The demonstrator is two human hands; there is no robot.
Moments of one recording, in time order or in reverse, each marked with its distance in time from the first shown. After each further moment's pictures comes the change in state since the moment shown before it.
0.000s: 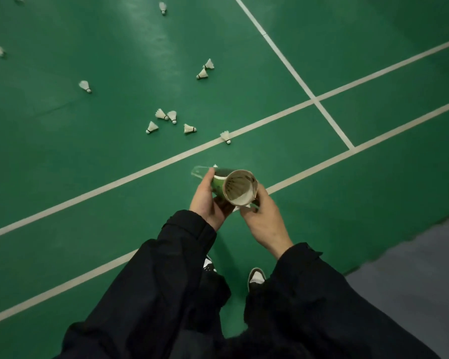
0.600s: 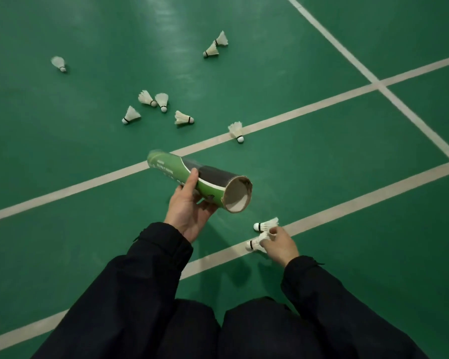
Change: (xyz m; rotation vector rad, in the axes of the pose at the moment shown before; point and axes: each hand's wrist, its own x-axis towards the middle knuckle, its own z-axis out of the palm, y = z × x) left_hand 0.446 -0.037 -0.126 0.012 0.045 0.340; right_hand 0.359 0.466 0.084 -0.353 -0.116 0.413
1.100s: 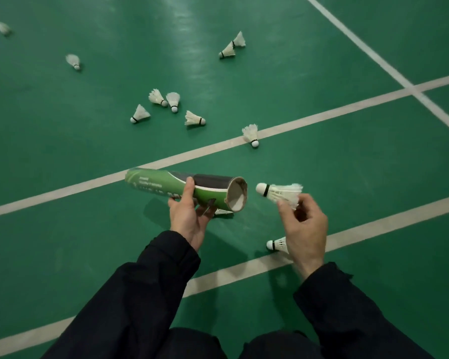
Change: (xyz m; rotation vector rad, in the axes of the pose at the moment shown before) left_hand 0.084 -0.026 -0.035 -0.110 0.185 0.173; right_hand -0.004 -0.067 -0.019 0.524 0.413 -0.662
